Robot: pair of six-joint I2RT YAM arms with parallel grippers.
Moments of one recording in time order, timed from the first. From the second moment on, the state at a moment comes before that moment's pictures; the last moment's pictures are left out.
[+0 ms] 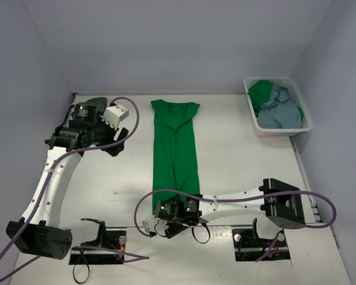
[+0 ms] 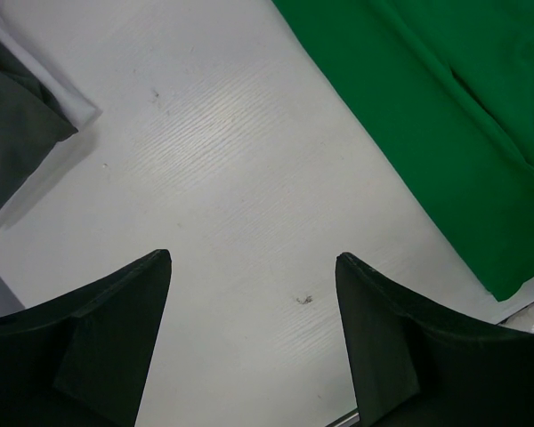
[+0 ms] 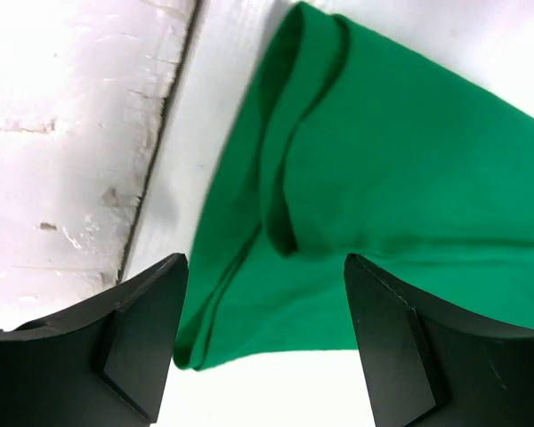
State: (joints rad) left arm -0.16 1.20 1.36 -1.00 0.27 0.40; right arm 1.45 1.59 0.94 -0.52 0.17 -0.63
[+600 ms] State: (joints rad) left arm -0.13 1.24 1.36 -1.00 0.34 0.37; right arm 1.44 1.67 0.94 -0.47 0.08 -0.64
